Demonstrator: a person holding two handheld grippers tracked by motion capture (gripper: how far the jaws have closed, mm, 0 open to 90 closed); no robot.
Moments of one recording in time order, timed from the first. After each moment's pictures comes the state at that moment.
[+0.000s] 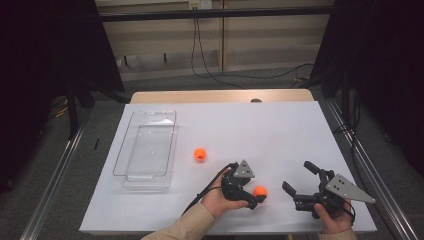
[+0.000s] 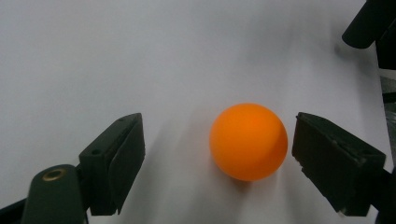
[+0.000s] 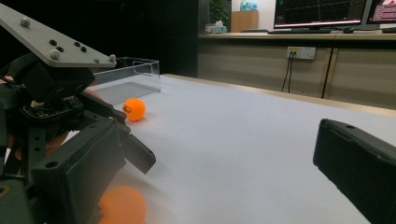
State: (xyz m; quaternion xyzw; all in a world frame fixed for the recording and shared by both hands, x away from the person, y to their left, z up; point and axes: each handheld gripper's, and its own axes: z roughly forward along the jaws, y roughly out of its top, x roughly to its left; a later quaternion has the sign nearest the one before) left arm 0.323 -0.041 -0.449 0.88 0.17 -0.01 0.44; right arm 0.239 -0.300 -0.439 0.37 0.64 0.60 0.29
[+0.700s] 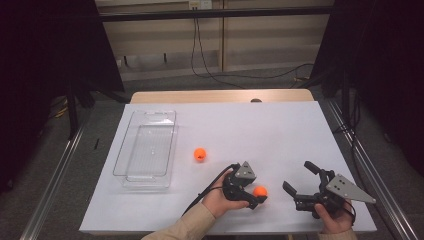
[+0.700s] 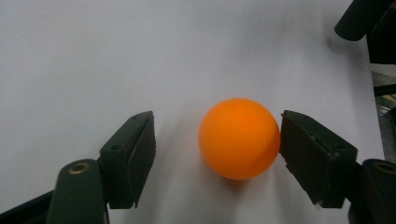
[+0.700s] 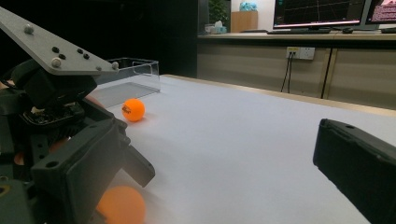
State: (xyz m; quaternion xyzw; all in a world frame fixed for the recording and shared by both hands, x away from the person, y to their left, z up) left arm 0.324 -0.044 -0.452 0.89 0.17 -0.03 0.43; right arm 0.239 -0.301 -0.439 0.38 0.64 0.60 0.29
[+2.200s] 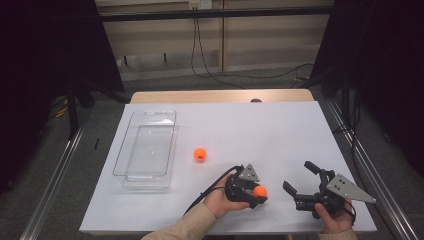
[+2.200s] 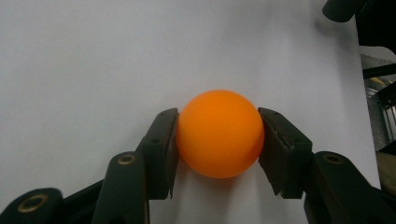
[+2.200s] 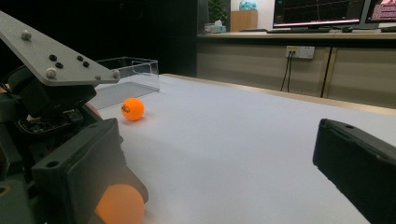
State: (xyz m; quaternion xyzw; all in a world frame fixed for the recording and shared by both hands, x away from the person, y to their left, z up) left arm 0.321 -0.050 -0.454 0.90 0.14 -0.05 0.41; right arm 0.239 -0.302 -0.439 0.38 0.64 0.60 0.29
